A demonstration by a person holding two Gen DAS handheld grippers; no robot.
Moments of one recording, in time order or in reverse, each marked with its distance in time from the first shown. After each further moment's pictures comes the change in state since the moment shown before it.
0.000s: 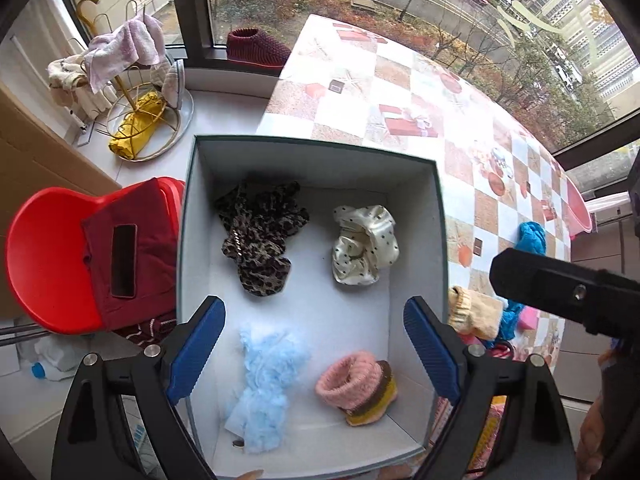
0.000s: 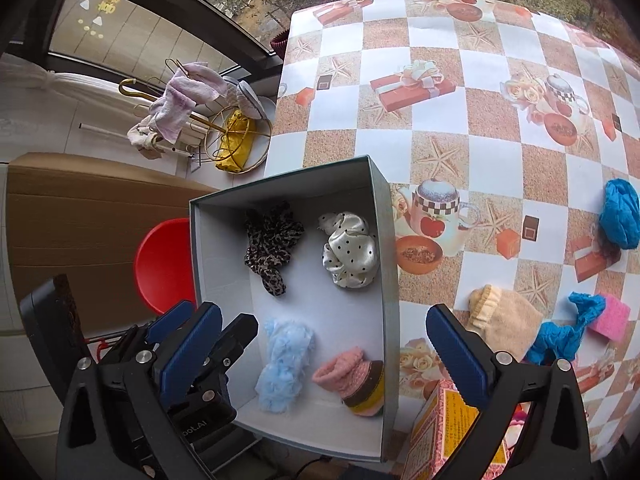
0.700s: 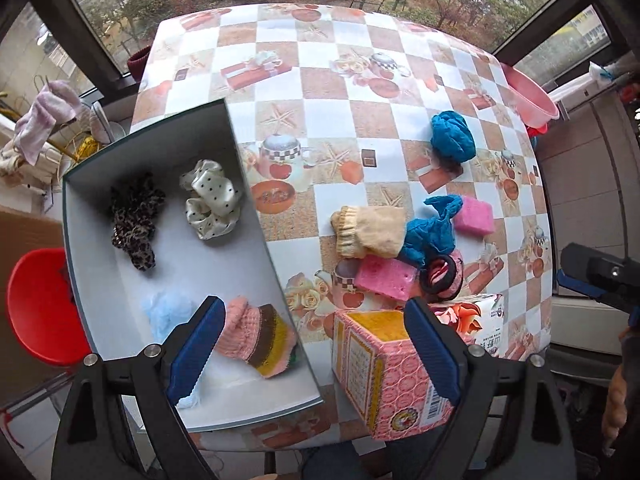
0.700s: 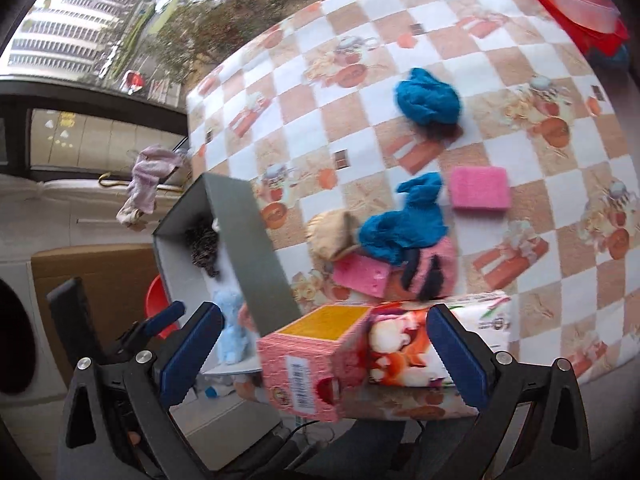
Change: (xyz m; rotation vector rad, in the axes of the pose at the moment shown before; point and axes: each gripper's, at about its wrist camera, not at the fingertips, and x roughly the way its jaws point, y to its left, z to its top) left arm 0.005 -0.155 -0.046 0.330 0.118 0.027; right arm -0.119 -0.183 -0.115 0.370 -0.133 0.011
